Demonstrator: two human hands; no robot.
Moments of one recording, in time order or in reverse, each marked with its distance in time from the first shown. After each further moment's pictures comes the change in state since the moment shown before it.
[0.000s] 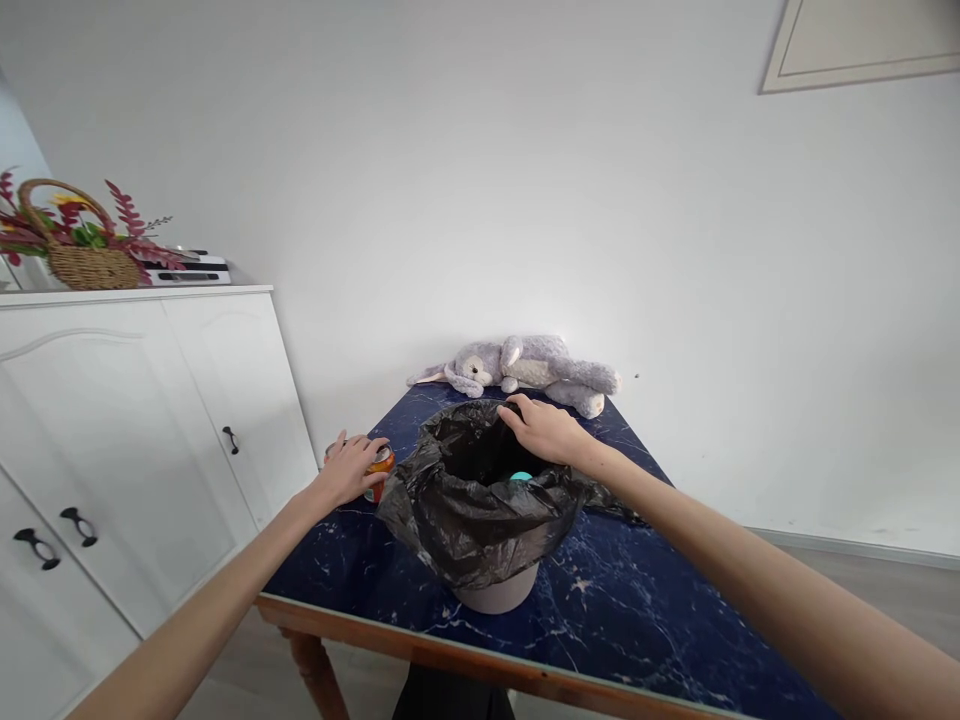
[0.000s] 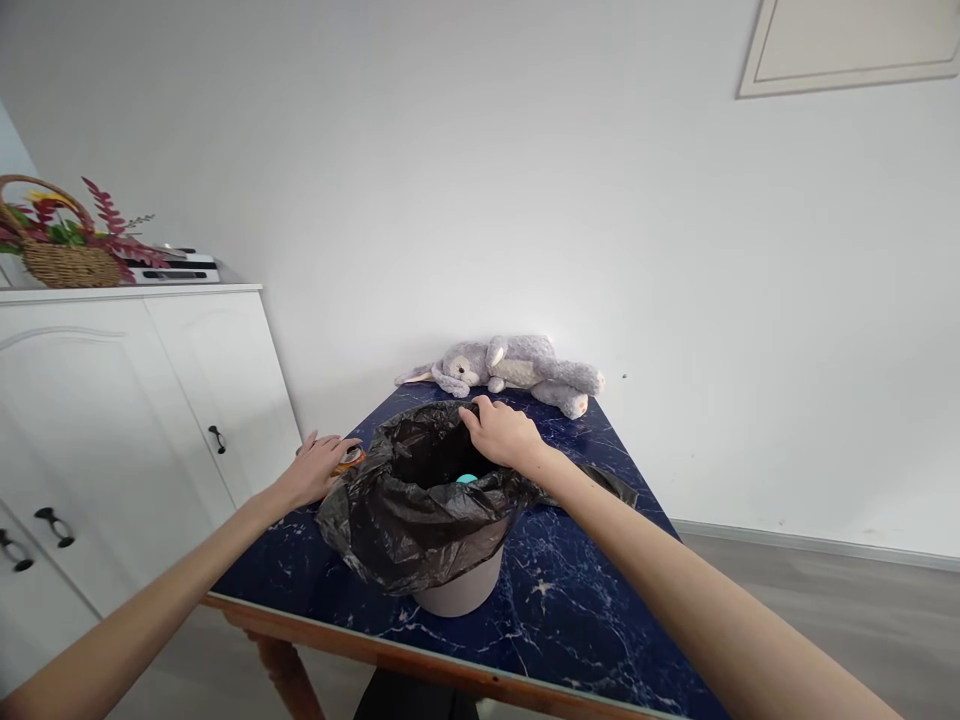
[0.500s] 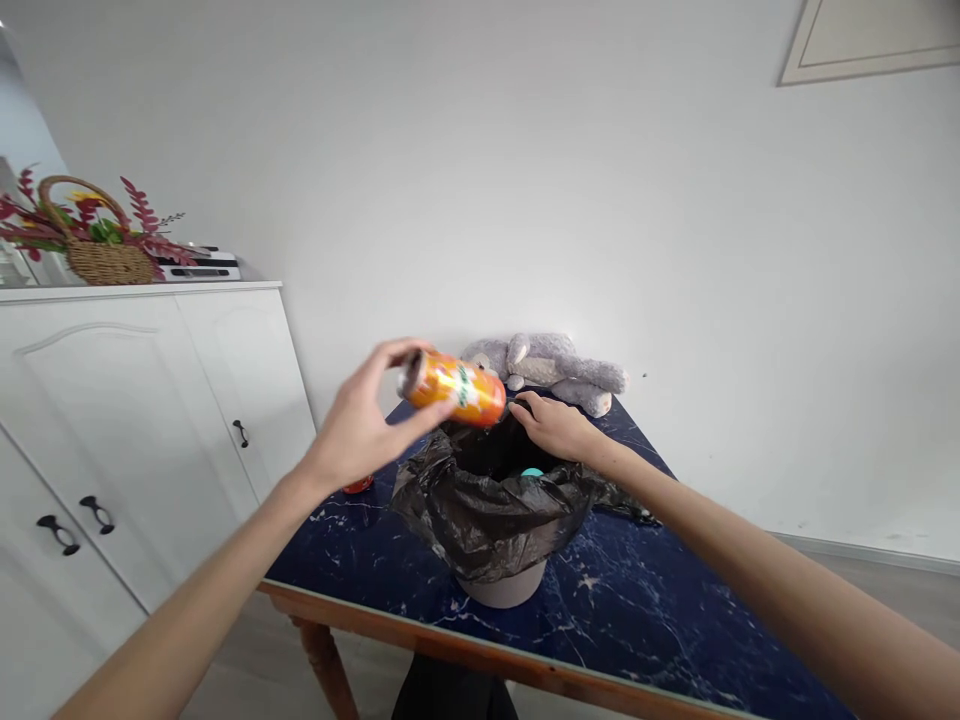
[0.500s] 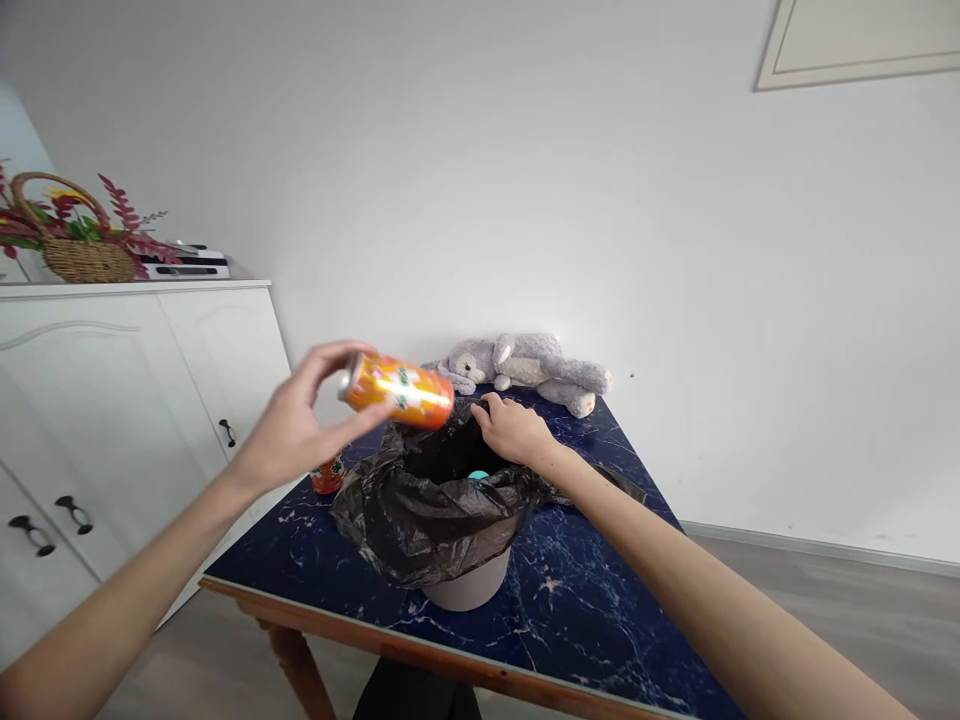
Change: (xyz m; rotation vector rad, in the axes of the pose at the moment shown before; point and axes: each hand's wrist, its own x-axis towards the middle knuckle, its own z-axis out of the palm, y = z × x) left_hand -0.030 0.148 -0.143 -0.514 0.469 0.317; right_hand 0.003 0.004 0.005 -0.016 0.000 -0.007
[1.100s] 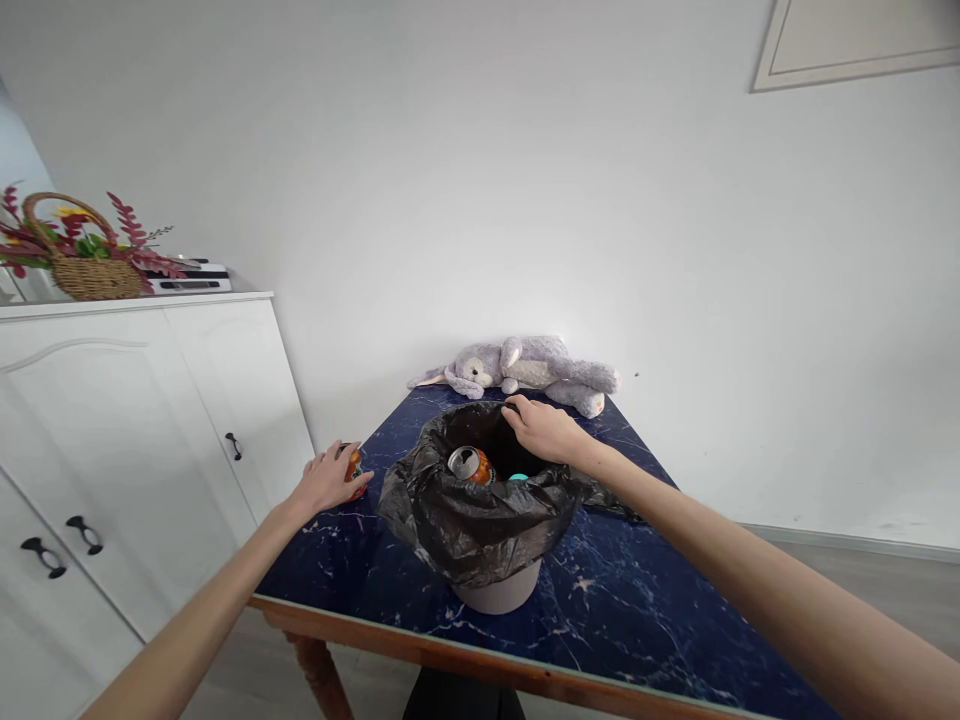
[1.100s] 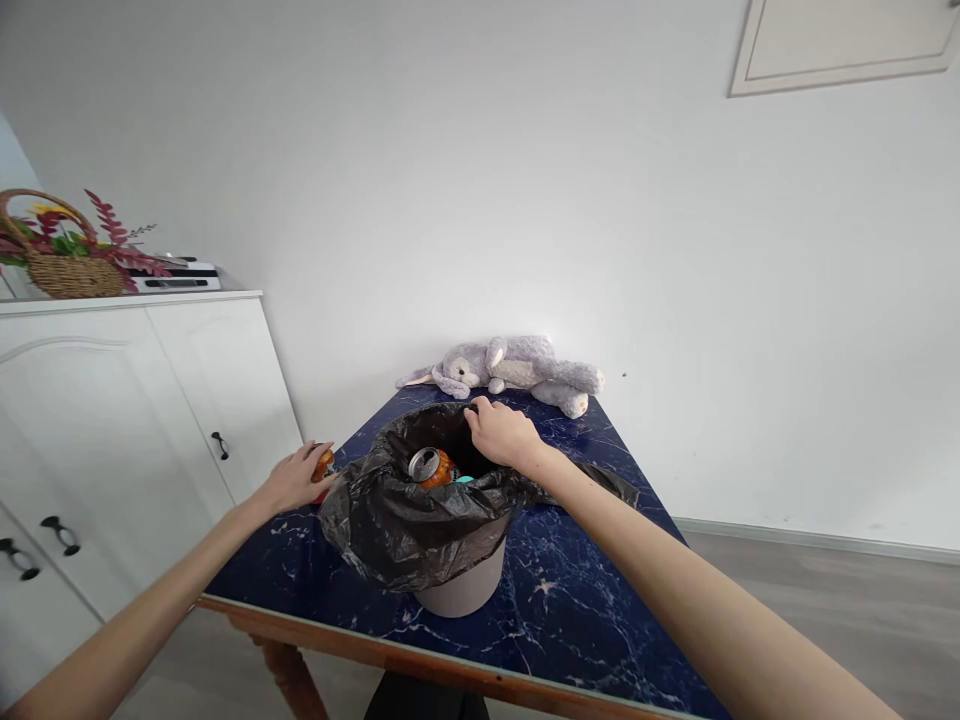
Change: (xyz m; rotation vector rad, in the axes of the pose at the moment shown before) left_hand -0.084 -0.203 0.018 0.602 -0.392 -0.506; right_hand 0.000 0.001 -0.001 0.059 0.021 0.000
